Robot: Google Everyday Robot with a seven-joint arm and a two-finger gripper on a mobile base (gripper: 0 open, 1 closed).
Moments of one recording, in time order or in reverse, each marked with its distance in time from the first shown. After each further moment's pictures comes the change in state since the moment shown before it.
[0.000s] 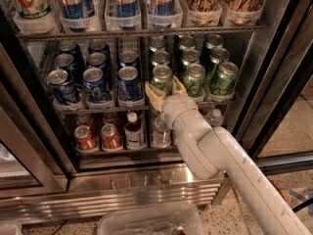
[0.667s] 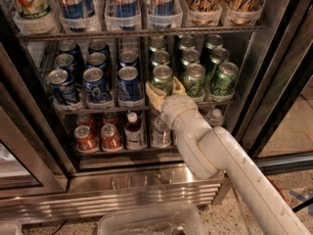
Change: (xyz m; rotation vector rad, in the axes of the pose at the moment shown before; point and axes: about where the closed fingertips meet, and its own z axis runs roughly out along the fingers) arm 0.000 0.000 0.000 0.000 0.000 0.000
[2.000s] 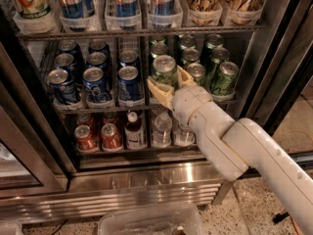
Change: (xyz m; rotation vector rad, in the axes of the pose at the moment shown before) arm -0.065 0.015 -0.035 -0.142 -0.041 -0.157
